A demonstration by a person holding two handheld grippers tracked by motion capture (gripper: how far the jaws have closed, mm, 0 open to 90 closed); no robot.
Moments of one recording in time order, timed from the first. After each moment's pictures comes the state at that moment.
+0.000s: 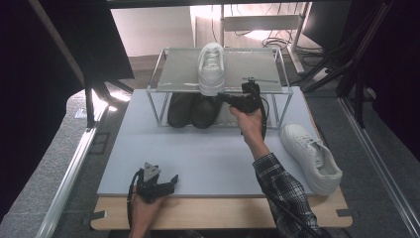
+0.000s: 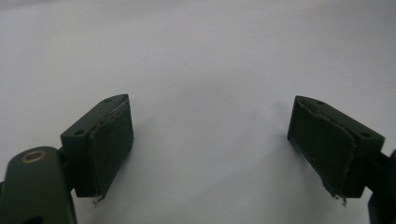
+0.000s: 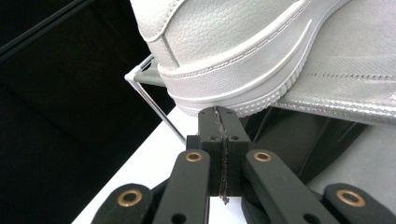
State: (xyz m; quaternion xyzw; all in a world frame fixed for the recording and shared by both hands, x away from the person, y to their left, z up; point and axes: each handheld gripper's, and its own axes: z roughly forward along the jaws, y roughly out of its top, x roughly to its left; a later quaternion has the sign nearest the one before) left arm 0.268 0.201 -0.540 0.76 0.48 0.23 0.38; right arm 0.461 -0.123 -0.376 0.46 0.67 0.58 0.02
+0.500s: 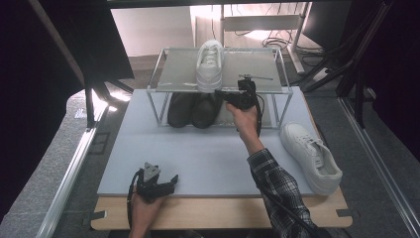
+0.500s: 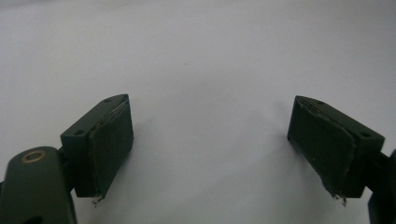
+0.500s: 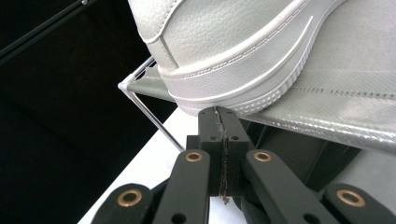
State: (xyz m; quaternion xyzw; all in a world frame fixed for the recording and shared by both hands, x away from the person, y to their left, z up) left arm 0.268 0.201 -0.540 0.76 0.48 0.23 0.38; right arm 0.475 -0.113 -0.378 0.46 0.67 0.58 0.02
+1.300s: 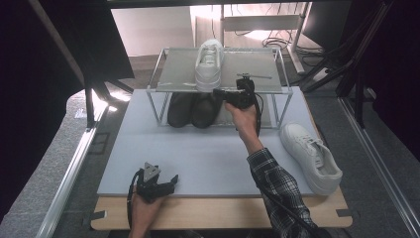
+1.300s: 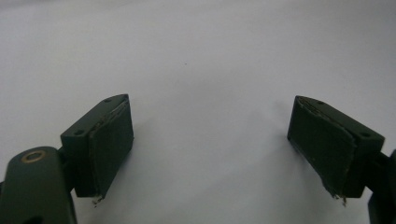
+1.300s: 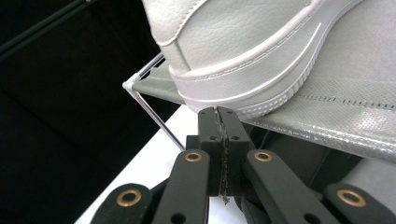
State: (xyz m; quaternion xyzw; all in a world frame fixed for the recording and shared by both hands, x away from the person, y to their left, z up) left arm 0.268 0.201 -0.540 0.76 0.48 0.23 0.38; right arm 0.472 -0.110 -0.372 0.45 0.68 0.58 0.03
